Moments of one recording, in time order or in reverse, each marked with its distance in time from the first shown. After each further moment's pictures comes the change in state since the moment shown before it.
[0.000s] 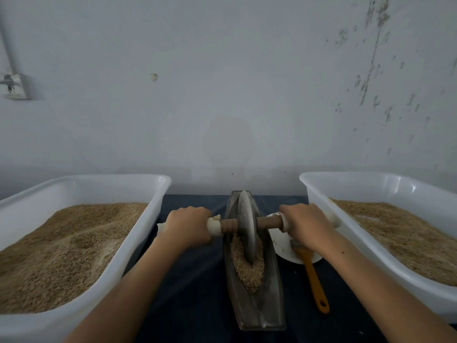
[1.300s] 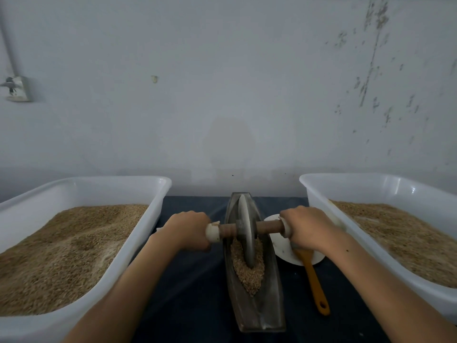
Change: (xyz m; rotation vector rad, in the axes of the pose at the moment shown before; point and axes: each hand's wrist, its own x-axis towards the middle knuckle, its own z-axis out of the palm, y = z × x) left_hand 0.006 -0.009 0.003 -0.030 -0.134 0.064; right_hand -0.009 -0.003 -0.017 0.020 -0.128 -0.028
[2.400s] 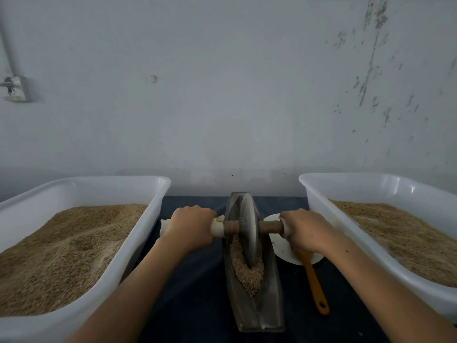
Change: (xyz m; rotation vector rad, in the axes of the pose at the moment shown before) left_hand -0.003 0.014 -0.001 0.149 0.246 0.013; right_hand 0.001 0.003 0.005 0.092 -0.044 0.020
